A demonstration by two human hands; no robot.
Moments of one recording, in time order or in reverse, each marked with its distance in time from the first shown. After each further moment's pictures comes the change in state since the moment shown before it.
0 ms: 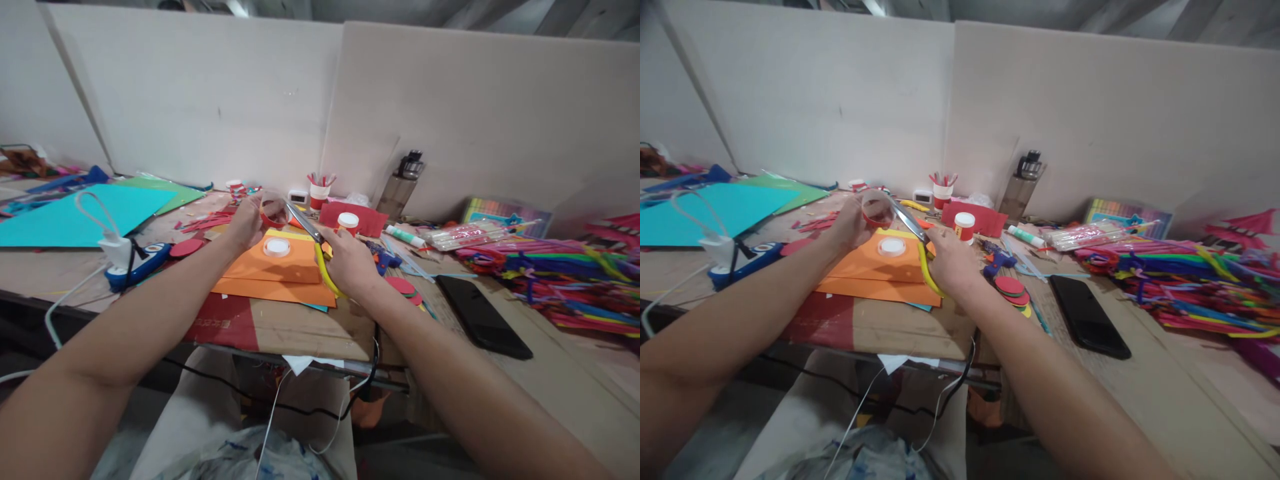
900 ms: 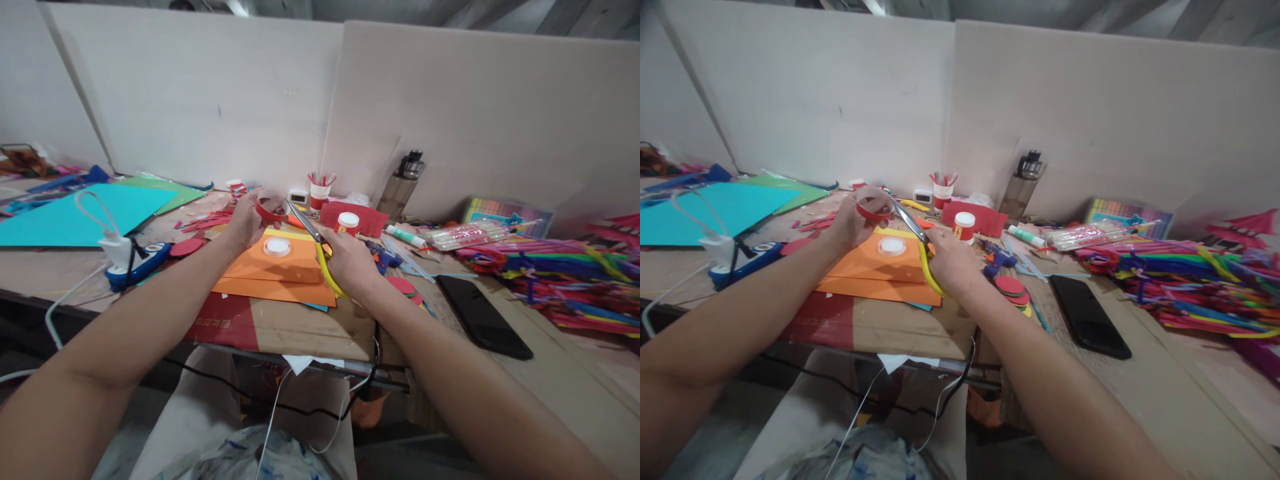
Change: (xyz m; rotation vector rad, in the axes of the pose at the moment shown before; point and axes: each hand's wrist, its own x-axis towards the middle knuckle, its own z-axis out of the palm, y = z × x) left_hand -0.001 0.005 0.001 0.027 0.066 -0.027; right_hand 0.002 0.002 0.000 0.011 -0.016 -0.022
